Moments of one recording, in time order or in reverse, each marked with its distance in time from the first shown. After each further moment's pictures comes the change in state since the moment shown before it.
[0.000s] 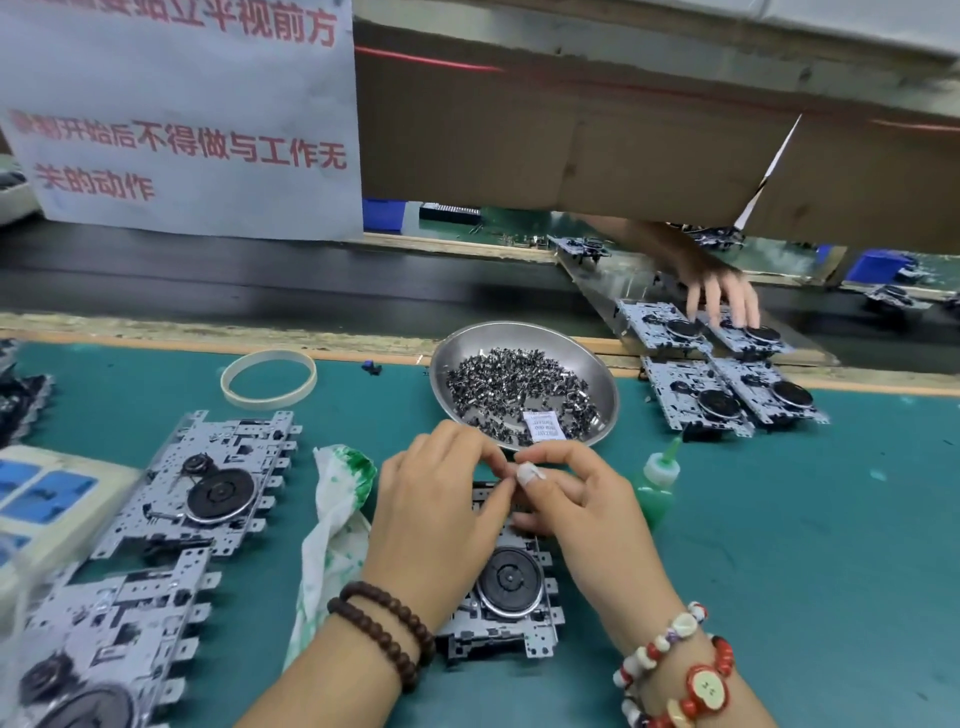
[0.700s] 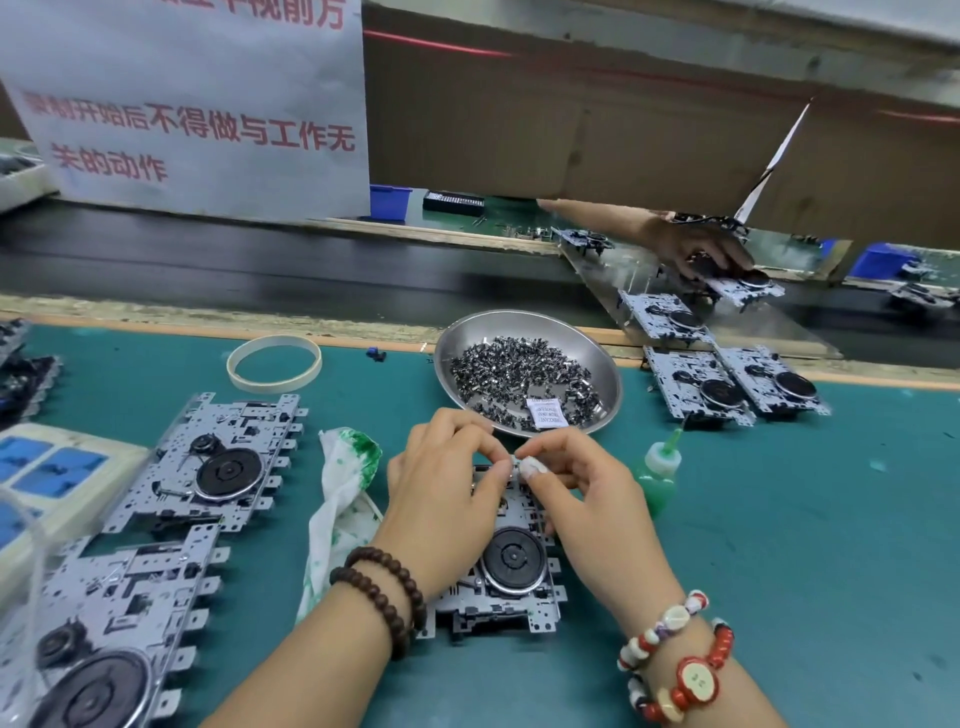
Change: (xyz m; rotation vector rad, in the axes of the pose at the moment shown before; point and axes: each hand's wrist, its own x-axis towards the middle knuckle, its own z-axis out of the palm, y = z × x) left_hand 0.003 -0.006 0.001 -0.101 -0.216 -0.169; right_hand -0.001 0.005 -0.003 -0.397 0.035 -0.175
